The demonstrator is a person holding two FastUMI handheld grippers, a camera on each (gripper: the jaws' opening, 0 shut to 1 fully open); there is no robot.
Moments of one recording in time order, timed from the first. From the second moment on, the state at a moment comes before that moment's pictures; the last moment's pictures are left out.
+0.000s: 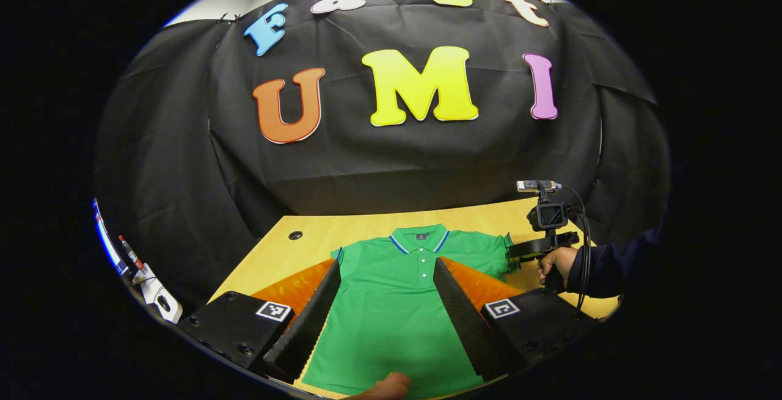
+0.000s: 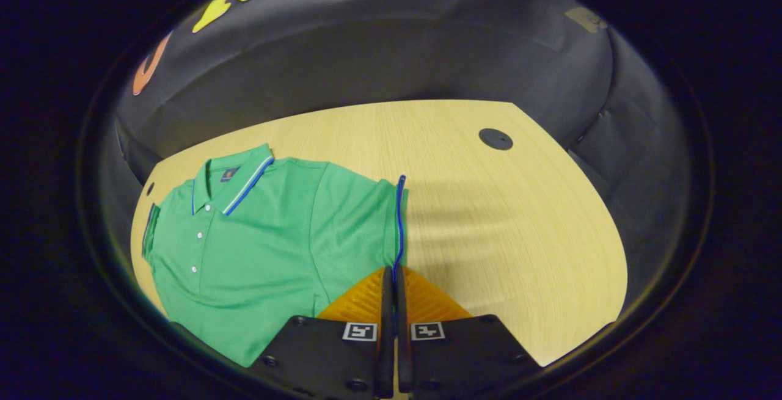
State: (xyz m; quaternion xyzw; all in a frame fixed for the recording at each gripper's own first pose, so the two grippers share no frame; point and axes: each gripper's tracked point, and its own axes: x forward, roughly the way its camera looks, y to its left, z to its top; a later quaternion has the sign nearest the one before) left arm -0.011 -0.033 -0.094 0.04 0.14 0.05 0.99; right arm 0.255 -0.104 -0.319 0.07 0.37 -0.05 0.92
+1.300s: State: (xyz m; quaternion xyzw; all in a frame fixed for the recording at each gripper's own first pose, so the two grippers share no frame) left arm -0.040 0.024 -0.103 0.00 0.15 0.12 0.98; right arm 0.249 0.033 -0.300 -0.08 0.32 0.07 0.94
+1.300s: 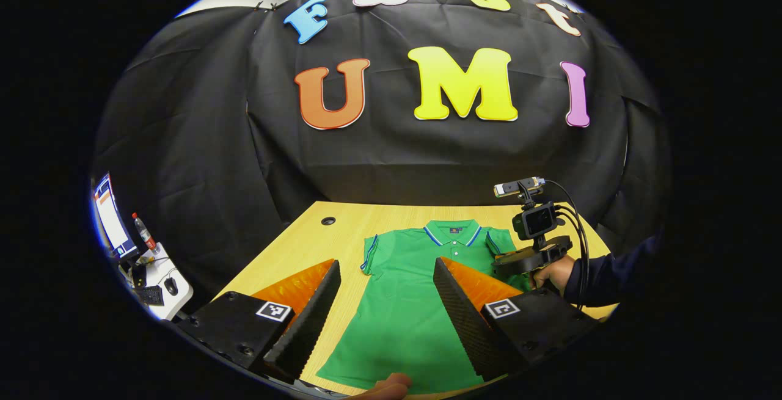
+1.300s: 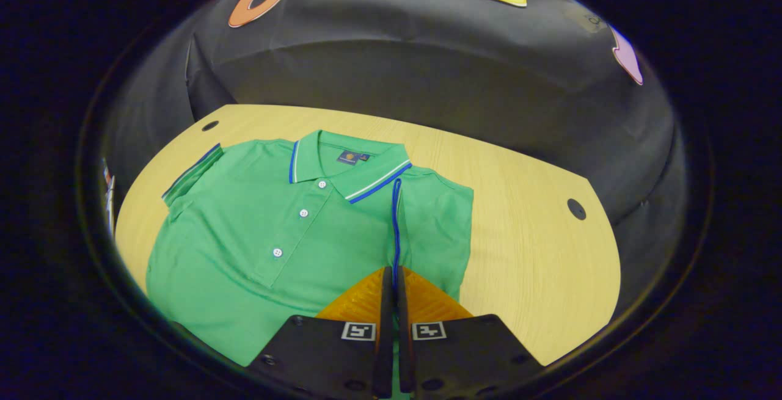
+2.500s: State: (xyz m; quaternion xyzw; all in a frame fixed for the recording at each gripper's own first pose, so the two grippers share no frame) left arm 0.083 0.106 -0.210 -0.01 0.27 0.05 0.96; right arm -0.033 0.006 -0.095 0.00 0.17 0.03 0.98
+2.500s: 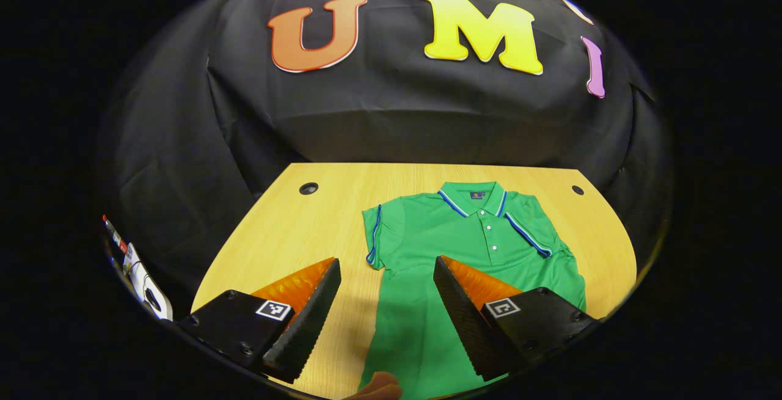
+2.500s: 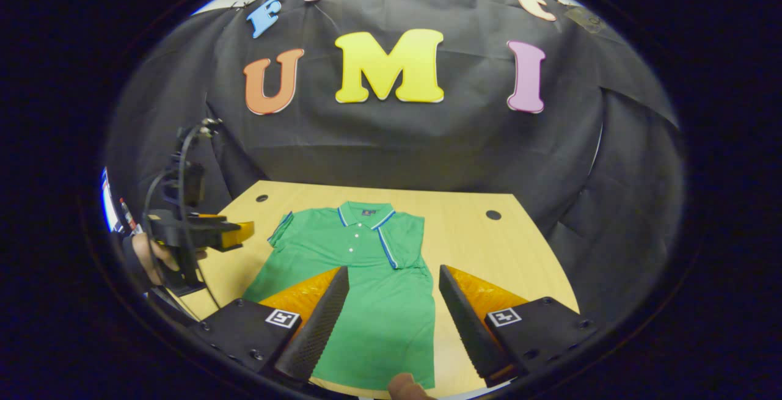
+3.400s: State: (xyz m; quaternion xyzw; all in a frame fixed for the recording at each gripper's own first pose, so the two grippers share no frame) left arm 0.228 0.151 -0.312 -0.03 0.37 0.05 0.93; right arm -0.048 0.035 -0.067 -0.05 0.19 0.00 0.98
